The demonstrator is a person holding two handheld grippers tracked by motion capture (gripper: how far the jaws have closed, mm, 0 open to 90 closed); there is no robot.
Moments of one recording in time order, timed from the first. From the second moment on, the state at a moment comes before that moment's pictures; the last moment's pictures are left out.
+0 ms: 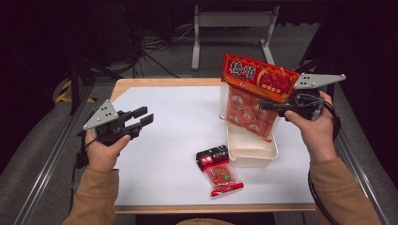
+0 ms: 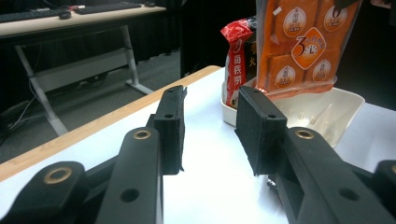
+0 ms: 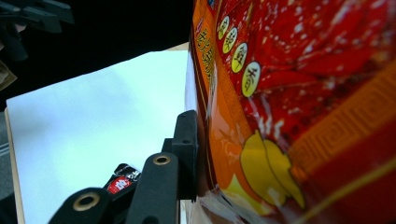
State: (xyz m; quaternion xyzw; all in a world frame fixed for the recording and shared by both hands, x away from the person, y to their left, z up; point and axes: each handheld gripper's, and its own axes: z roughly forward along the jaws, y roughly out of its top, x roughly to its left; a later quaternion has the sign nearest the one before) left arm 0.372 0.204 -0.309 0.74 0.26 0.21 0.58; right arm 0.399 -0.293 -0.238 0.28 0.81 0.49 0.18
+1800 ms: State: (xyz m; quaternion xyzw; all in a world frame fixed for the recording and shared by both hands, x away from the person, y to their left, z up) left arm 0.378 0.197 -0.316 0.75 0.26 0.20 0.58; right arm 0.398 -0.311 -0.301 0.36 0.77 0.49 0.20
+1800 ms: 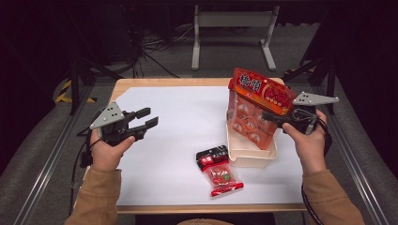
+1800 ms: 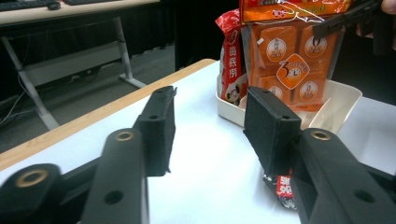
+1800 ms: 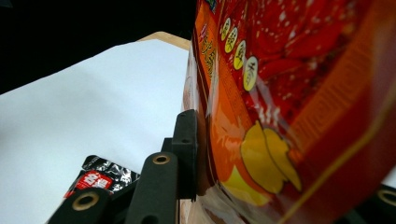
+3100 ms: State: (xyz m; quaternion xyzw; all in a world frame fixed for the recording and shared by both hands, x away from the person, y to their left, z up) left arm 0.387 0.188 -0.324 0.76 0.26 0.18 0.57; right arm 0.398 -0.299 -0.340 0.35 0.79 0.46 0.21
